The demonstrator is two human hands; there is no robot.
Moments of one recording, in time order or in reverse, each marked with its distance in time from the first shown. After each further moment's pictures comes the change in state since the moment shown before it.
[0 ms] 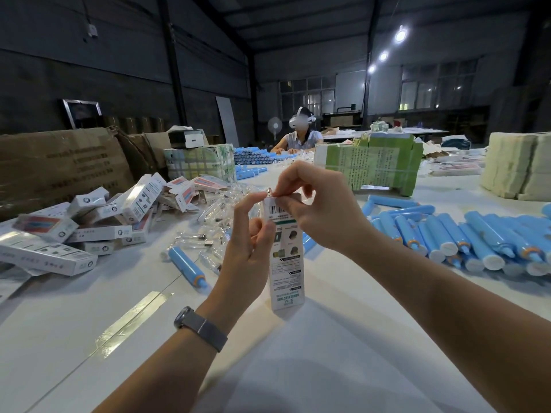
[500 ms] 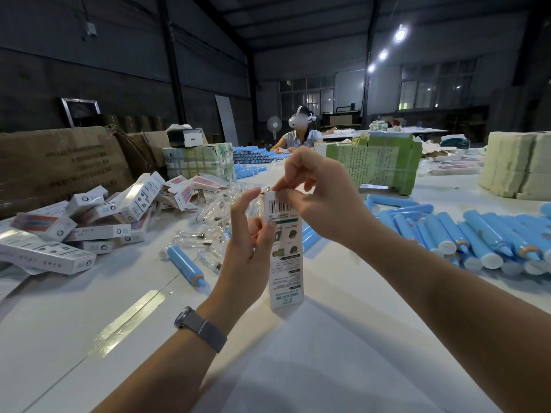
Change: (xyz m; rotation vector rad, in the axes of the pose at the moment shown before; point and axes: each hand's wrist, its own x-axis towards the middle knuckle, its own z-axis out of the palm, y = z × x) left_hand -0.002 -0.004 0.001 0.054 -0.004 0.023; right_hand 0.005 -0.007 -0.007 0.060 0.022 0.017
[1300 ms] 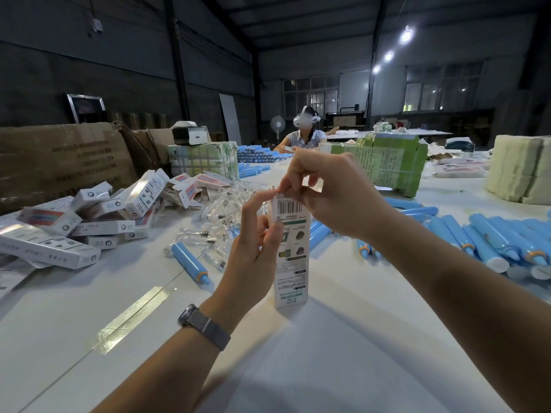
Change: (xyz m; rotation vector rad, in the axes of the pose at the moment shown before) left_hand -0.002 0.002 -0.001 0.050 -0.021 0.039; right_hand 0.008 -0.004 -0.013 -0.240 -0.135 -0.201
